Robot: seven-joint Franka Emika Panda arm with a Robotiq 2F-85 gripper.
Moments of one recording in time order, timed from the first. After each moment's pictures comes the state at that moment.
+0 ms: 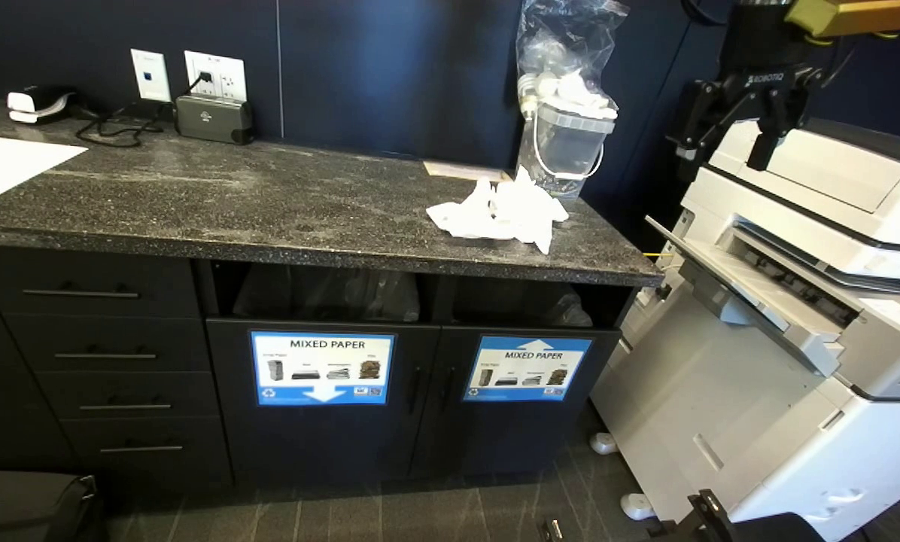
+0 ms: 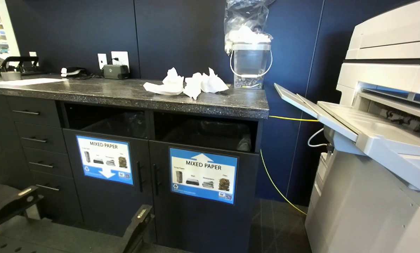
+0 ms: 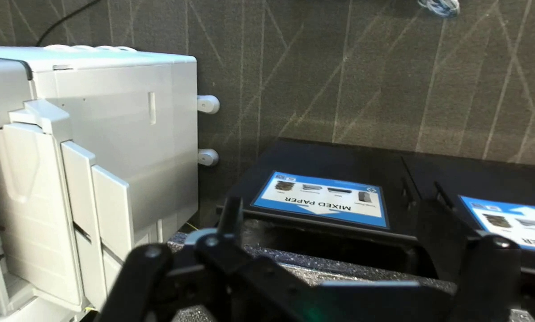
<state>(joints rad) 0.04 -0.48 0.01 -2.33 -0.28 1.86 0.09</state>
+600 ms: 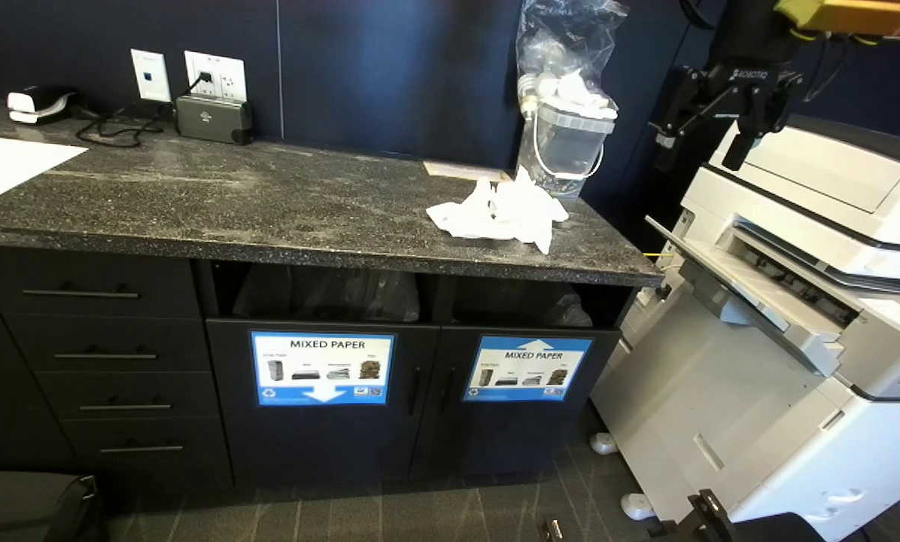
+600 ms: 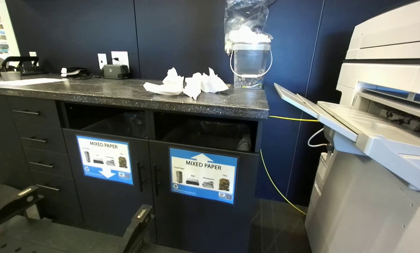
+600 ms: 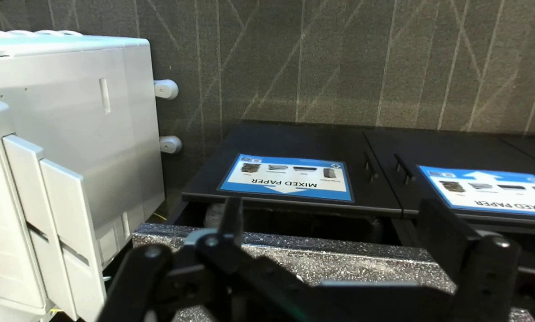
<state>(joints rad) 0.04 -0.48 -0.01 -2.34 -0.17 1.92 0.08</state>
